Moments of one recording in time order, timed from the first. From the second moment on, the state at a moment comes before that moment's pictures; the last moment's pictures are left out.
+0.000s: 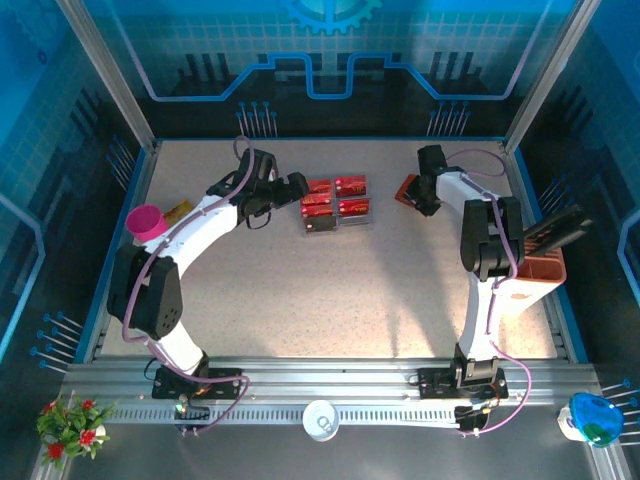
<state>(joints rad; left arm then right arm) -0.33 1.67 1.30 -0.42 0.08 -0.72 0.08 2.13 1.57 -0.56 0.02 0.84</state>
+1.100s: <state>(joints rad) -0.35 1.69 1.37 -0.44 0.08 -0.73 0.06 1.82 1.38 -0.38 -0.23 0.85</state>
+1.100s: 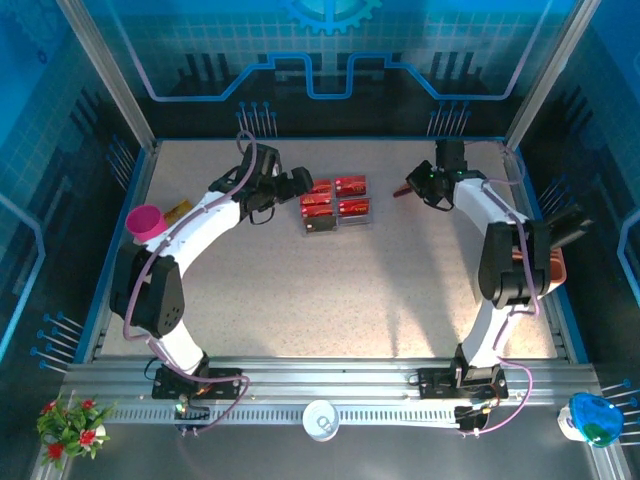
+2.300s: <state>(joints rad) -0.23 1.65 1.20 0.23 0.52 -1.26 0.38 1.69 1.25 0.31 -0.93 1.16</state>
